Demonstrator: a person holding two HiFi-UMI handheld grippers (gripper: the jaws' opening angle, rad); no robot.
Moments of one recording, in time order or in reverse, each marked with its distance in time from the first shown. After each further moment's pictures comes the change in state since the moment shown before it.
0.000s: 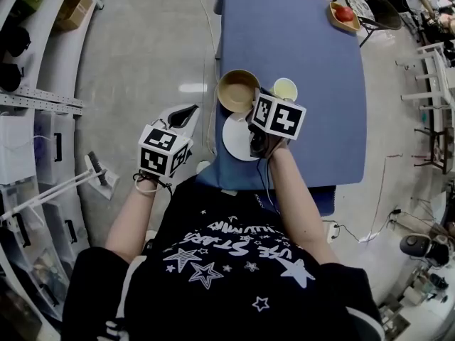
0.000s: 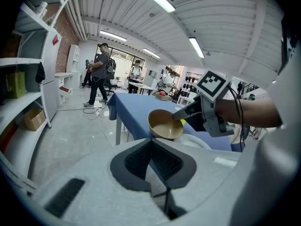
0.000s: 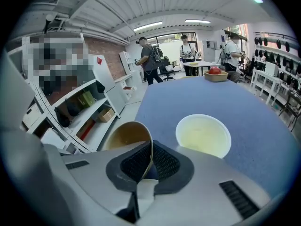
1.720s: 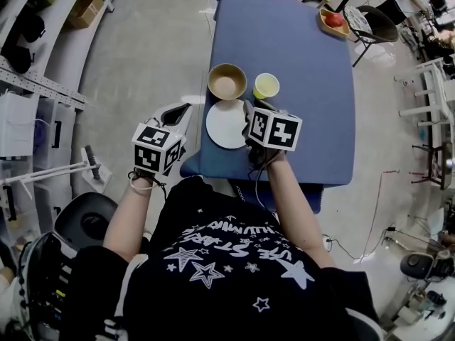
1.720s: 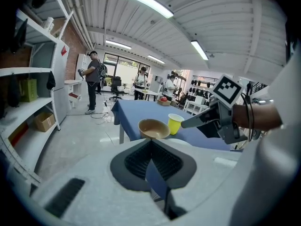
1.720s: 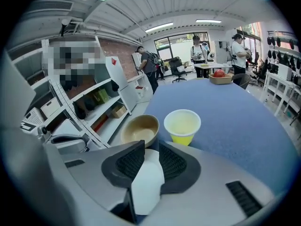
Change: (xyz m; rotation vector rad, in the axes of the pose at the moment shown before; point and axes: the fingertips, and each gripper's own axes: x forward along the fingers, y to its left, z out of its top) left arm -0.025 -0.054 0.002 -0.008 -0.073 0.109; right arm -0.067 -0.015 -0.036 -0.088 -0.004 0.139
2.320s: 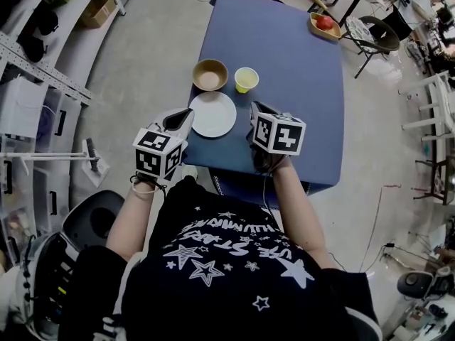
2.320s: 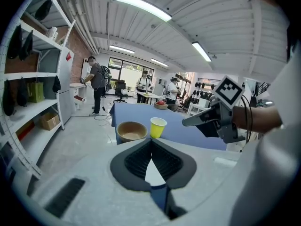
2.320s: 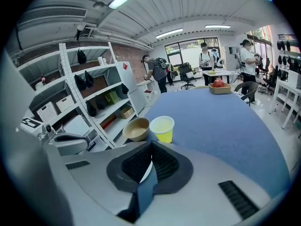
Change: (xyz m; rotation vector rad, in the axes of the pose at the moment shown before) left arm -0.009 -0.097 0.005 -0.021 -0.039 0.073; right arm -0.074 -0.050 -0.002 -0.101 -0.065 0.114
